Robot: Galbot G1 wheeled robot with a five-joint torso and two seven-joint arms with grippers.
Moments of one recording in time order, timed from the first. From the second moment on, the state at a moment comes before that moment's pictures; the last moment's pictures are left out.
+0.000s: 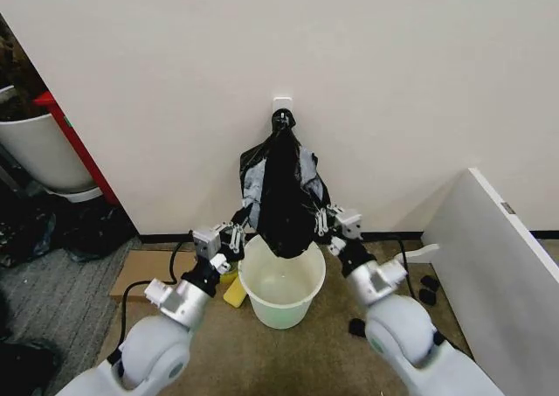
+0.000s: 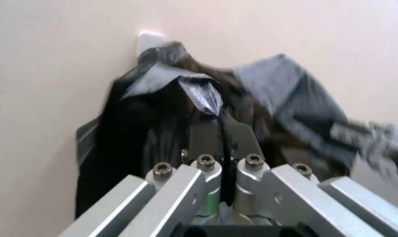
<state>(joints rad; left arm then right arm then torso) 1.31 -0.82 -0.12 -2.23 -0.58 -0.26 -0.14 -1.31 1.10 0.14 2.21 0.30 0.04 0.12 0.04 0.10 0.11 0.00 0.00</state>
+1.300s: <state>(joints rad) 1.38 -0.96 -0.08 -1.95 -0.47 -0.34 -0.21 -1.45 1.32 0.17 1.87 0.20 0.19 0.21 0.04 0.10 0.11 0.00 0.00</state>
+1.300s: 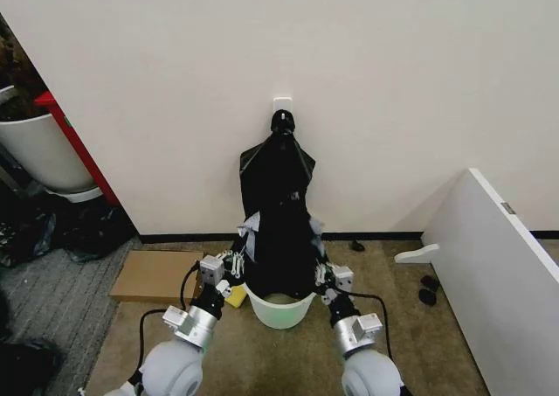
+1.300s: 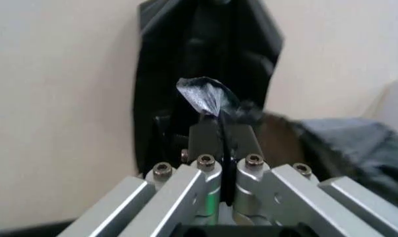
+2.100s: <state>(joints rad) 1.66 -0.90 -0.14 -1.94 -0.42 -0.30 -0.24 -1.61 1.25 0.16 1.90 0.07 -0.02 0.27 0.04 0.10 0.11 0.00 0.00</state>
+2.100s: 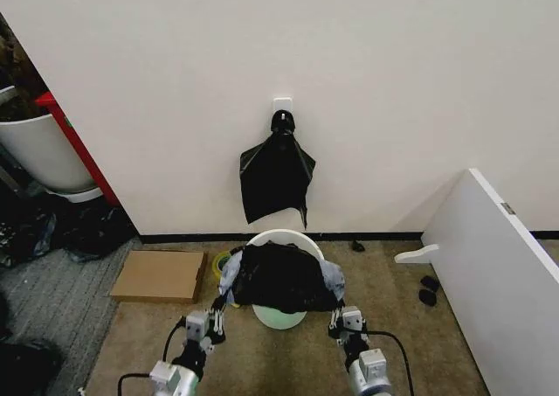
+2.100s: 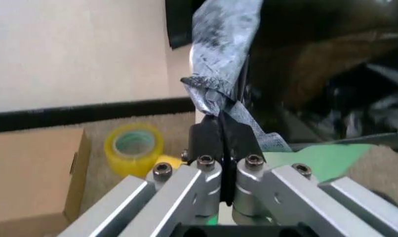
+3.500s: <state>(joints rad) 1.59 -0.95 -0.16 -1.85 -0.47 -0.27 -0.28 -1.54 1.25 0.17 1.74 0.01 0.20 0.07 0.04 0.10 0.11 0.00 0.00</state>
